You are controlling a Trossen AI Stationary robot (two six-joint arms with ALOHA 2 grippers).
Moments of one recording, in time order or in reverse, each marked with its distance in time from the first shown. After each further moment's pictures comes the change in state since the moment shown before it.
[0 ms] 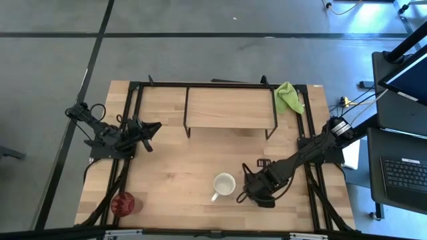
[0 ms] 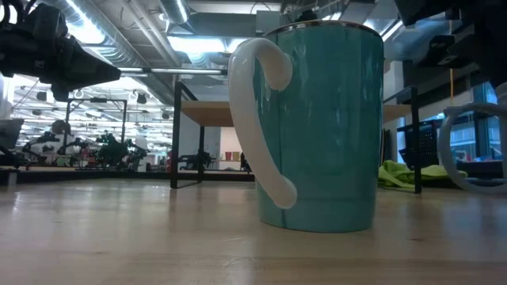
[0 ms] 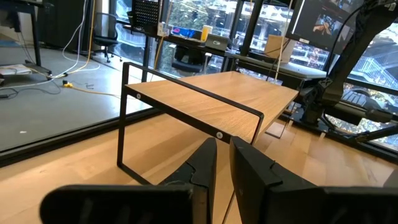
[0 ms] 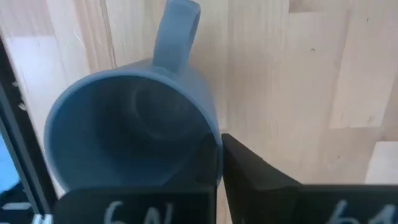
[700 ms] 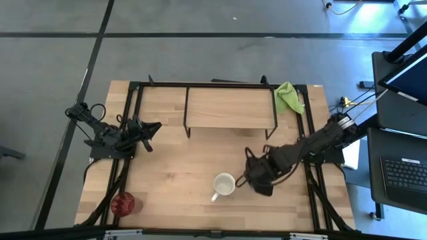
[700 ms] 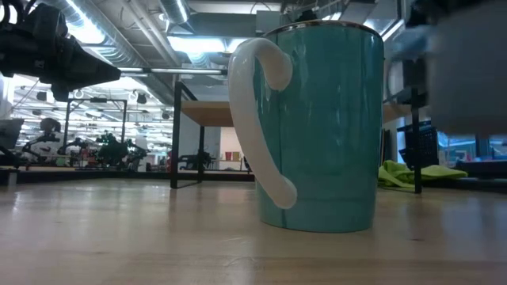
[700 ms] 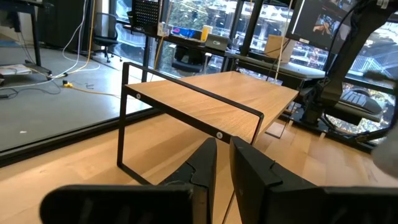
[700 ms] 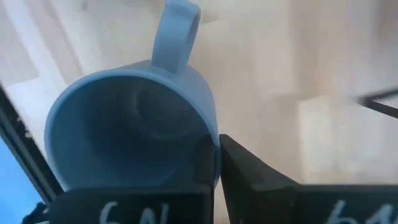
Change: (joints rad) left arm 0.000 0.000 0.000 0.000 0.000 0.000; right arm -0.095 -0.074 0.194 -0.300 0.073 0.147
